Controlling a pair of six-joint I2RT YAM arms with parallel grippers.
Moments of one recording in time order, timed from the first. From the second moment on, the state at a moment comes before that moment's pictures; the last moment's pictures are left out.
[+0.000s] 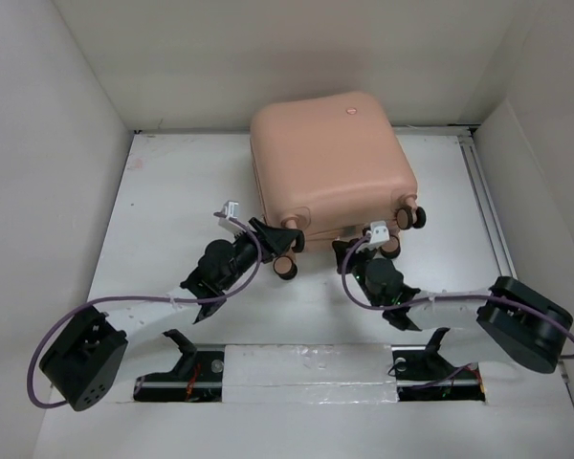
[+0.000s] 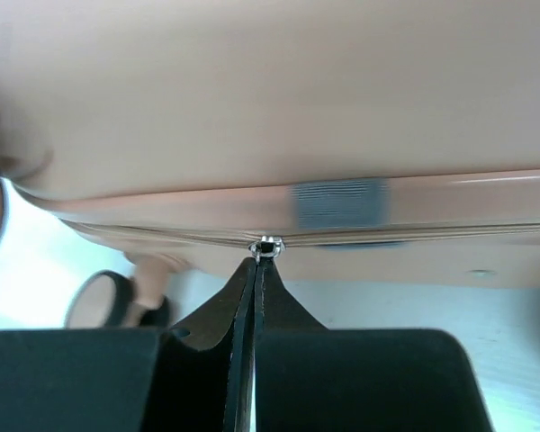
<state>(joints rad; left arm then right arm) -0.72 1.08 0.33 0.71 -0.04 -1.04 0.91 1.29 0.27 0.91 0.49 0.37</state>
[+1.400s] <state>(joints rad) -0.80 0.75 0.41 0.34 -0.34 -0.90 1.16 1.14 0.34 0.62 0.34 0.64</state>
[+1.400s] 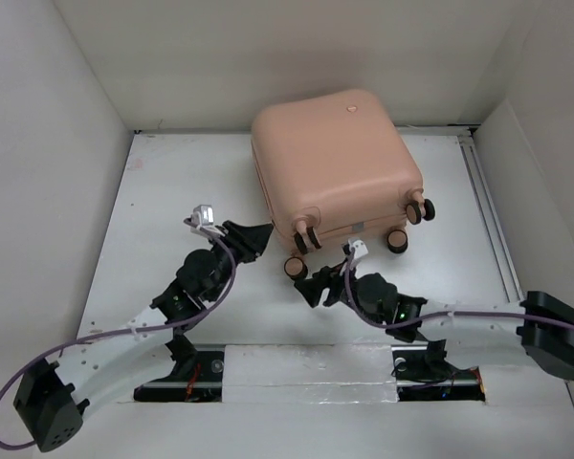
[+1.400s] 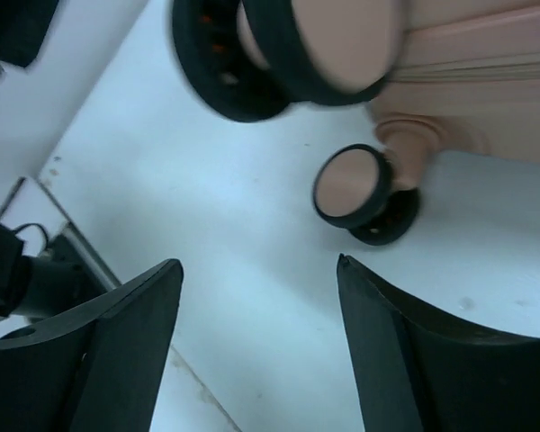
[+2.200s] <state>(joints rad) -1.01 1.31 0.42 0.55 -0.46 -0.71 1.08 1.09 0.77 -0.08 0.50 0.55</state>
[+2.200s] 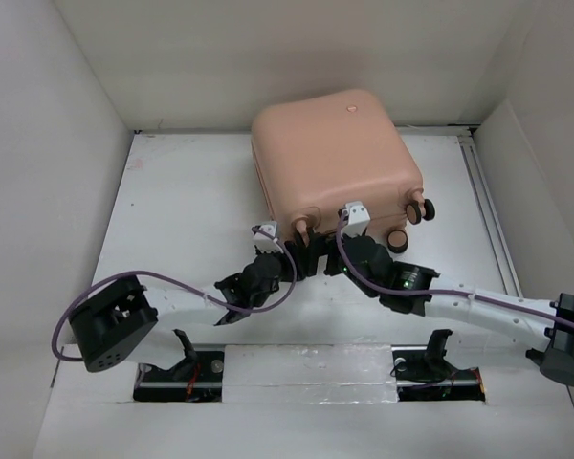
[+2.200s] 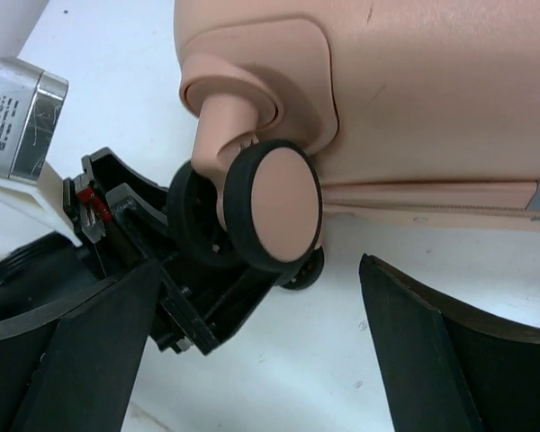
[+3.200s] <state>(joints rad) -1.07 1.50 0.42 0.87 -0.77 -0.66 0.98 1.23 0.90 -0.07 0.40 0.51</state>
